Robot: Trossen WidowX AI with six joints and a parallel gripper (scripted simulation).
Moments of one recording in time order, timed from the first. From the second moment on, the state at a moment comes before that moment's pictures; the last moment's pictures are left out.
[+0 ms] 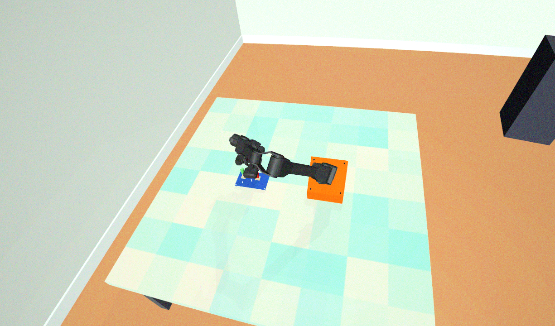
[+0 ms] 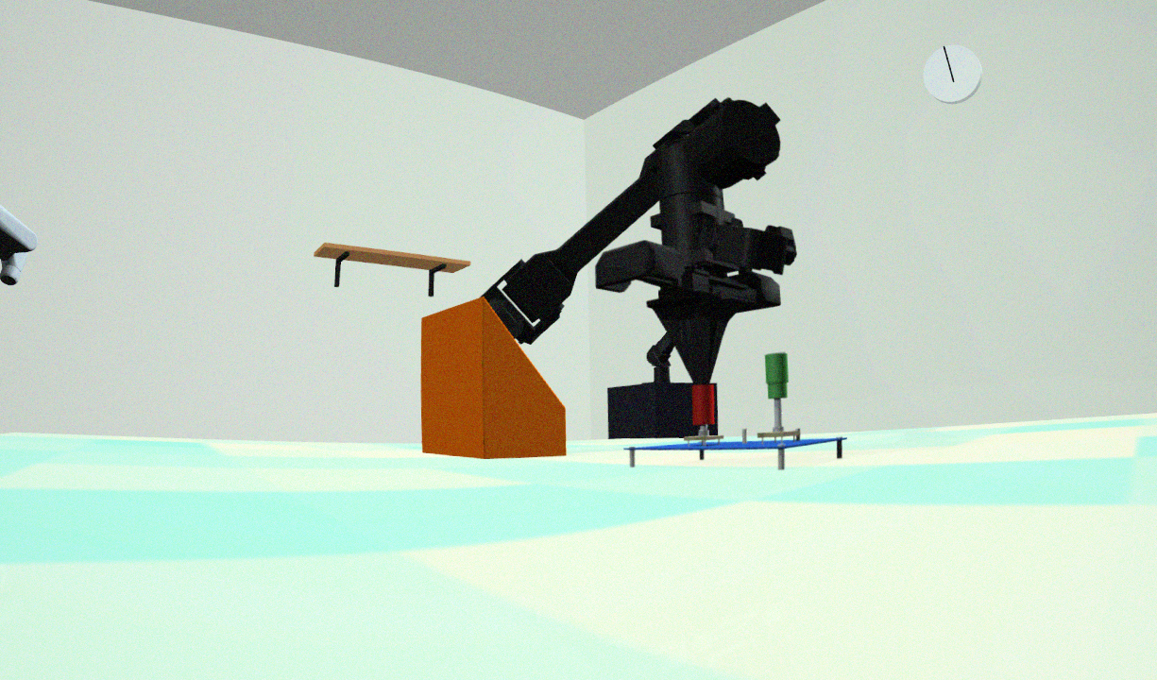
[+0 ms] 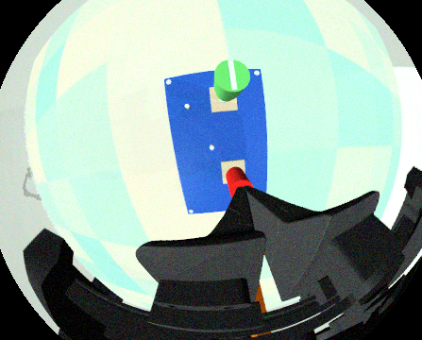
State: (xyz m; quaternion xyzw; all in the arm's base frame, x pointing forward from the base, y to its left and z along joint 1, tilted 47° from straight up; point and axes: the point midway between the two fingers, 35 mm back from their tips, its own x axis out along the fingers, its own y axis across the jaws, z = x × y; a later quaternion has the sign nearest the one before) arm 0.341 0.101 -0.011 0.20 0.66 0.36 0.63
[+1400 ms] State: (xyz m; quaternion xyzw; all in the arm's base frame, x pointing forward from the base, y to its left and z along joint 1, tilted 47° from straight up) arm 0.340 0.102 -0.013 0.20 0.66 0.36 0.63
